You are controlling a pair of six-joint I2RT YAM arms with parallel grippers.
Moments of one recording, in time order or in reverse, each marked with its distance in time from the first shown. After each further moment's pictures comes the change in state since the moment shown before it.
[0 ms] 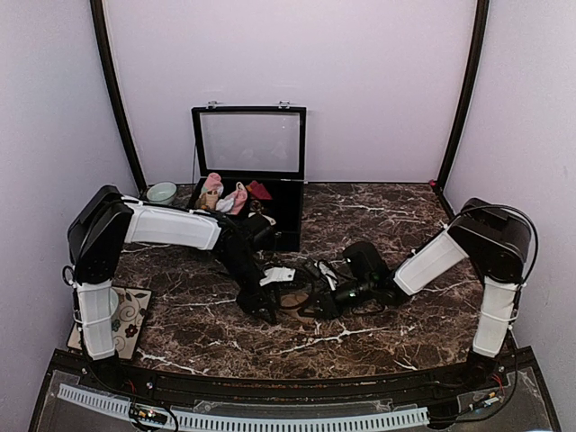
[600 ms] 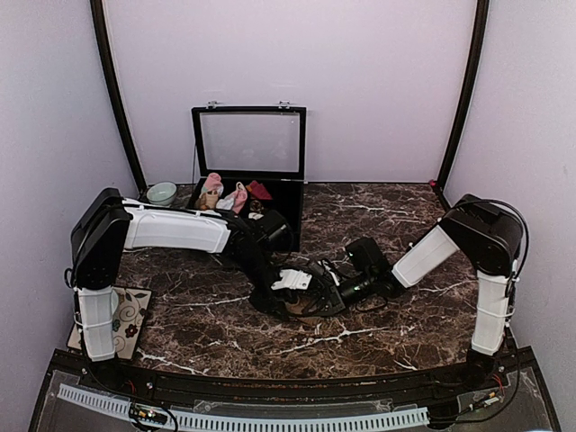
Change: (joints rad) left arm -0.103 0.002 0.081 0.038 -0.125 0.137; right arm -0.085 0.073 0.049 -0.062 -0.230 0.060
